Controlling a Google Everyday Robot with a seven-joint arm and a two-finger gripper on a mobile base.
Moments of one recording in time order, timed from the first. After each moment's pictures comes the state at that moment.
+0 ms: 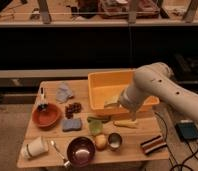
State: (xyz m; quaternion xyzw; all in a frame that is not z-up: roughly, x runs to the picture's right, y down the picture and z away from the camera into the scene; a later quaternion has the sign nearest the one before) arm 0.106 0.101 0.657 -0.16 -0.29 -0.50 0.80
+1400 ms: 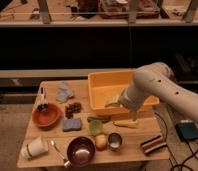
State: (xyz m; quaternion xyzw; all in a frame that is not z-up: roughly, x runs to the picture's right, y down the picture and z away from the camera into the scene) arm 0.114 0.099 0.667 -0.18 -0.27 -0.48 0.82
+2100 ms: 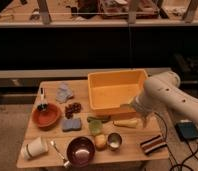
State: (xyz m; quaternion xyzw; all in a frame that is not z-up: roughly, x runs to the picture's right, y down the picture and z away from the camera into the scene) arm 0.180 0.125 0.704 -0.22 -0.20 -0.35 0.89
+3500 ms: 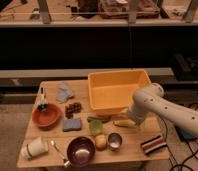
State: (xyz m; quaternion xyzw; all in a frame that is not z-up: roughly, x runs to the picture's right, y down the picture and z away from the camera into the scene) arm 0.176 0.184 0.785 -0.28 -0.18 -0.32 0.89
